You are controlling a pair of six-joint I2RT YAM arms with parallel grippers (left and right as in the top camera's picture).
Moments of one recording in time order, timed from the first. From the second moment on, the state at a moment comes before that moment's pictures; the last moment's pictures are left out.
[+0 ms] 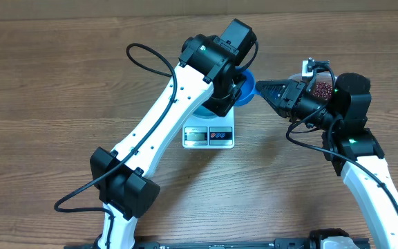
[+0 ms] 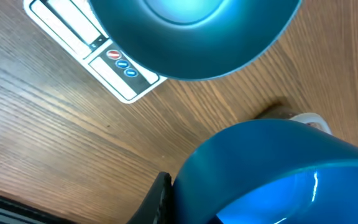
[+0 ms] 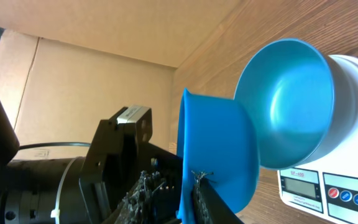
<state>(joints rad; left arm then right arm) -0.65 2.07 2.20 -1.44 0.10 -1.60 0.06 1.23 0.84 0.02 -0.85 1.01</state>
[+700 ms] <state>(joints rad) -0.68 2.07 2.20 -1.44 0.09 -1.69 0.06 1.23 0.84 0.02 -0.80 1.03</state>
